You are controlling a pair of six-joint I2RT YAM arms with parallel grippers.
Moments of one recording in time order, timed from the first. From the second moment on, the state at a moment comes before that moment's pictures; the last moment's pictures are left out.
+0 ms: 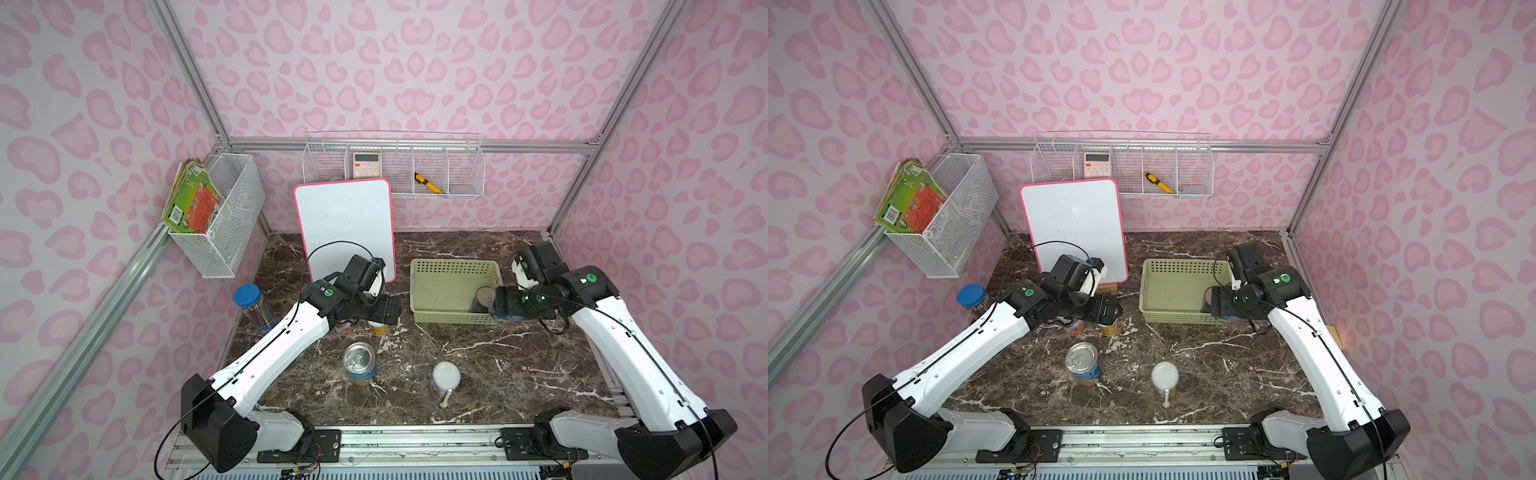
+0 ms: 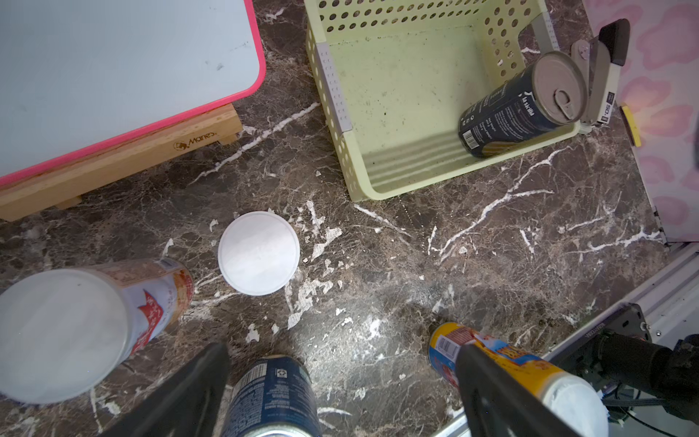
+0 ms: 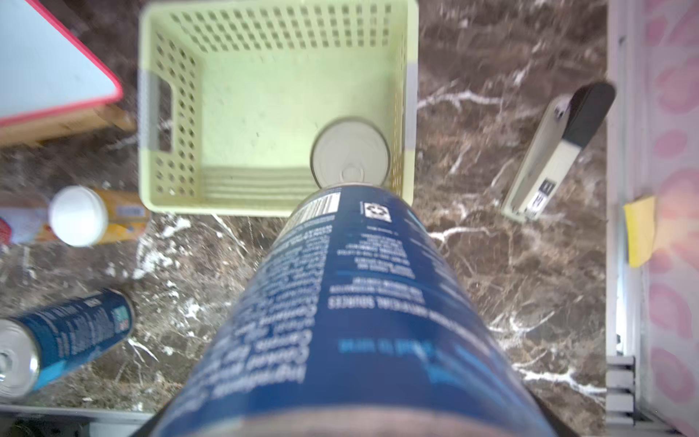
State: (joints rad) left arm -0.59 1.34 1.26 -0.86 0.09 -0.31; right arm 0.36 1.31 1.55 -1.29 0.07 0.33
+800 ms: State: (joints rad) left arm -0.59 1.35 1.28 -0.89 0.08 -0.31; right arm 0.17 1.98 1.96 -1.13 -0.06 0.11
